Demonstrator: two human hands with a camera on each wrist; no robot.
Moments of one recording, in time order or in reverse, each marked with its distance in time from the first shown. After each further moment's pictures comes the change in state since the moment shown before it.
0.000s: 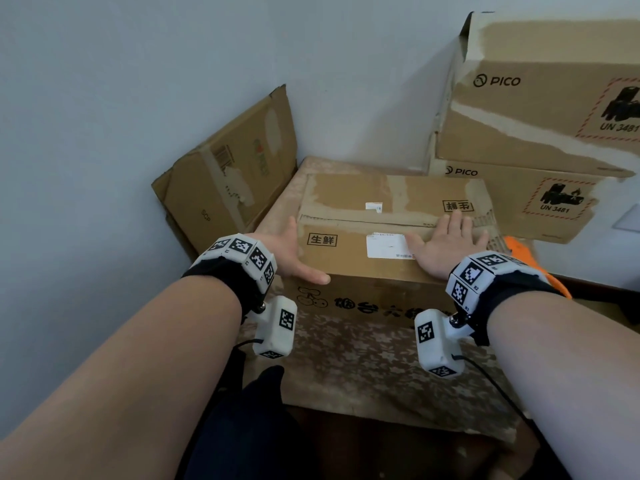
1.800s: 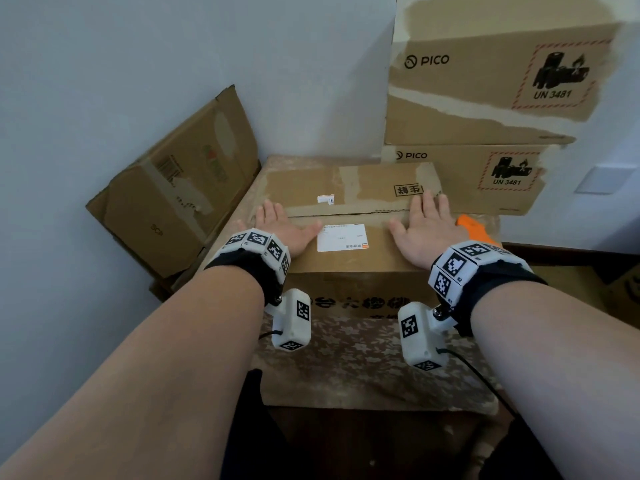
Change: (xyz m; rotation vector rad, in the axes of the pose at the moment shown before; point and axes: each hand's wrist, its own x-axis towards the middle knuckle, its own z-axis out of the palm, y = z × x) left_hand 0.035 0.084 0.017 0.197 0.343 -0.128; right_hand 0.004 0.052 -0.004 0.138 0.090 -0.088
